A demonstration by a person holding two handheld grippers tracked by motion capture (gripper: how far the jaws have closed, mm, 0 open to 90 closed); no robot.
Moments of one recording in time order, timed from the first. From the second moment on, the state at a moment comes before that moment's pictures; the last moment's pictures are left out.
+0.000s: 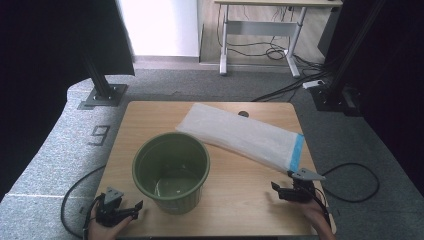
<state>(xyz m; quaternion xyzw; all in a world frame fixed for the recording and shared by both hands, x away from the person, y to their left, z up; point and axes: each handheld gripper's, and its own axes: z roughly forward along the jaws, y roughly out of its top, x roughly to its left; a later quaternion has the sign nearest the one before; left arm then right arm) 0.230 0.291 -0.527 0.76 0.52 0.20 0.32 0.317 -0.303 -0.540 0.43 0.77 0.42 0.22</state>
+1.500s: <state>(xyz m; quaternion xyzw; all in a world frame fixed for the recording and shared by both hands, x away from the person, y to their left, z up) 0.296 0.179 -0.489 0.82 0.34 0.14 0.43 0.316 -0.304 -0.541 0.43 0.77 0.41 0.23</state>
